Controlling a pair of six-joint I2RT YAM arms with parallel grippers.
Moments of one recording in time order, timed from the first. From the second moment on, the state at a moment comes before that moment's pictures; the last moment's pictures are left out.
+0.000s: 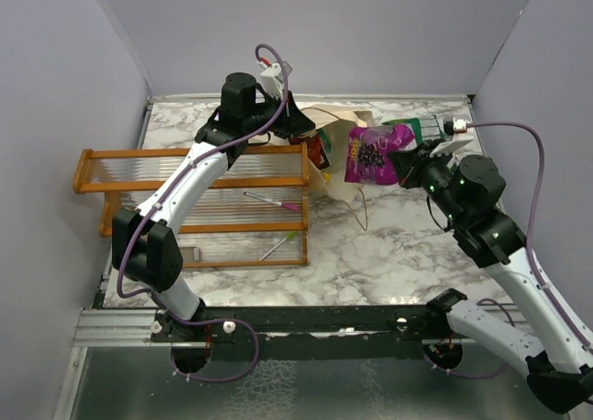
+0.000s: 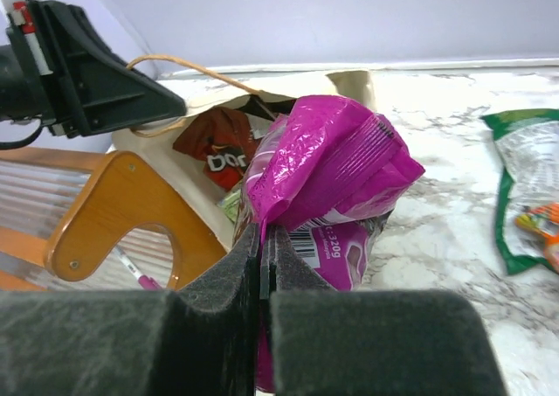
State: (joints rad) left arm -0.41 1.62 1.50 -0.14 0.61 -0.40; right arm 0.51 0.84 1.00 -0.24 0.09 0.35
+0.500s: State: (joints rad) left arm -0.41 1.62 1.50 -0.14 0.61 -0.40; right arm 0.51 0.63 0.84 -0.30 0.77 0.43
